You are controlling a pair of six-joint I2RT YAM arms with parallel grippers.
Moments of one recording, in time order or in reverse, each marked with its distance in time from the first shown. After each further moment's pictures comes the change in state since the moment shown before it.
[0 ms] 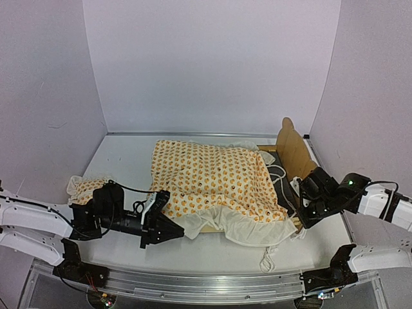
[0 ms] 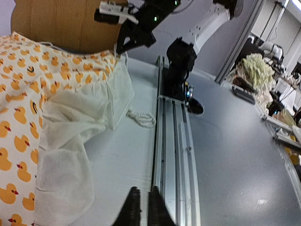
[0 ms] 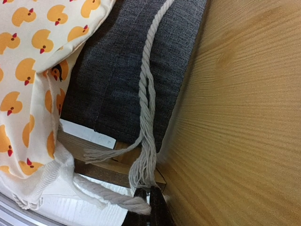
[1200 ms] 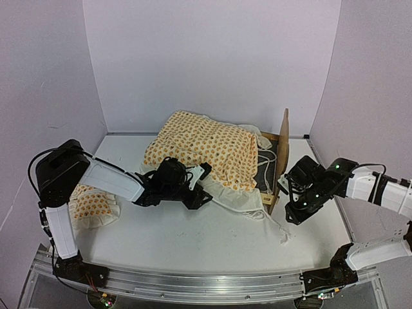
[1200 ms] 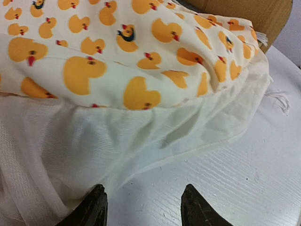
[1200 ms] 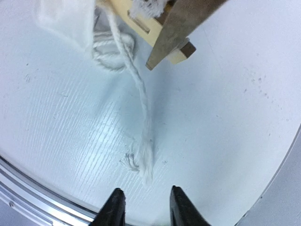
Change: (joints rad) left arm 0.169 0.760 0.612 -0.120 -0.389 0.105; right arm -0.005 0.184 0.156 -0.062 -0.189 -0.023
